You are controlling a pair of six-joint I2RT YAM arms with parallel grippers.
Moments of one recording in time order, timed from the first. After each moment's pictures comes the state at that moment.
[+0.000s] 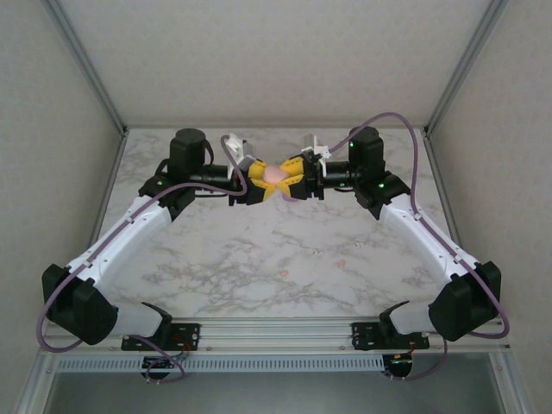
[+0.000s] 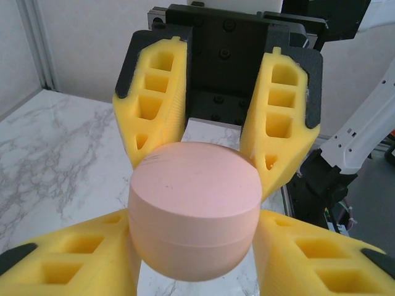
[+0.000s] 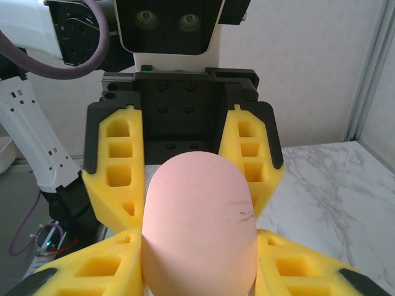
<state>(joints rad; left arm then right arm) -0.49 1.35 1.24 -0.24 1.04 0.15 0.48 1.36 1.23 -0.13 -1.08 -0.20</state>
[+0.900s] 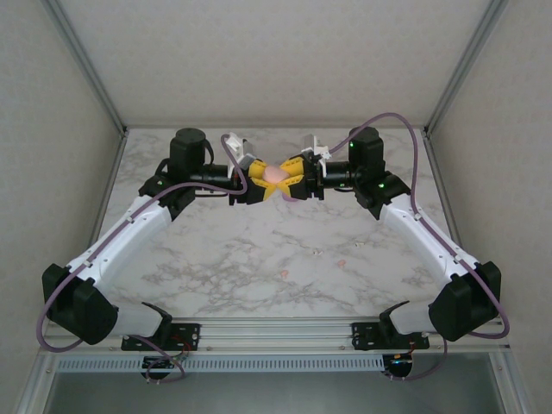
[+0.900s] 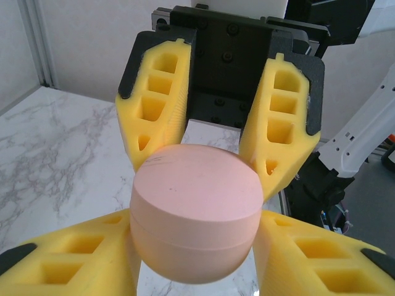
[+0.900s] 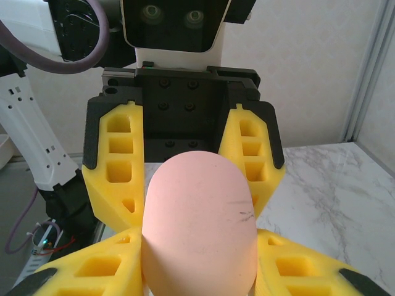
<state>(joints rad) -0.49 1.35 1.24 -0.23 1.04 0.12 0.48 1.36 1.23 -0.13 -1.08 -0.22</state>
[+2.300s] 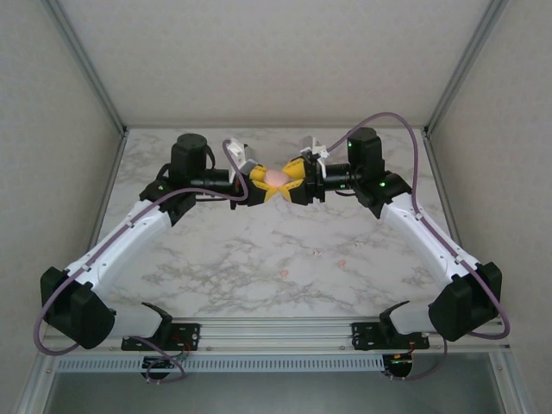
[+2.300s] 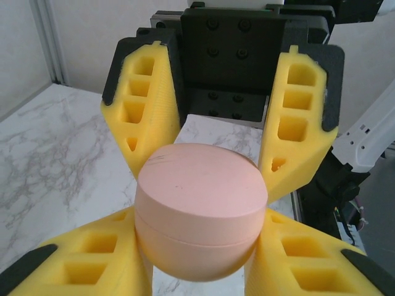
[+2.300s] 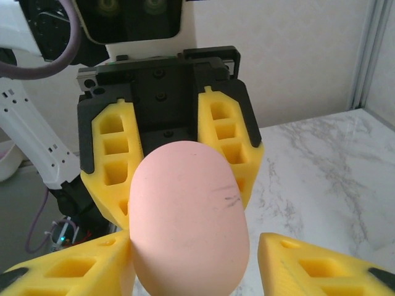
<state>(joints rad) -0.51 1.32 1.19 -0.21 0.97 0.15 0.47 1.36 1.25 -0.26 -1.05 -0.18</state>
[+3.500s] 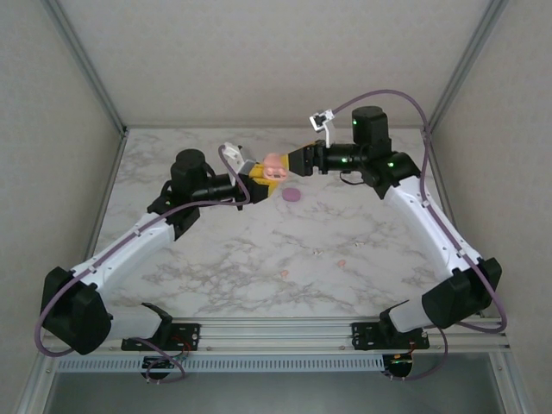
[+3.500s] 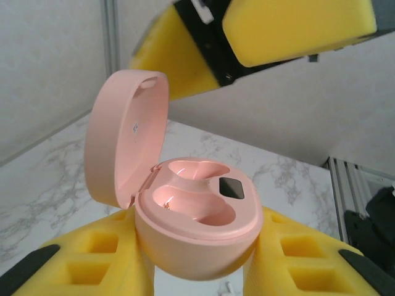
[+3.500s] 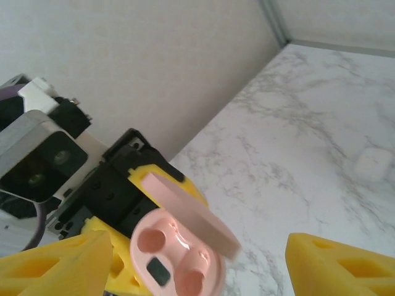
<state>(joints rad) -0.53 1.29 0.99 0.17 0.78 -0.04 0.43 1.43 1.50 -0.52 -0.80 0.28</state>
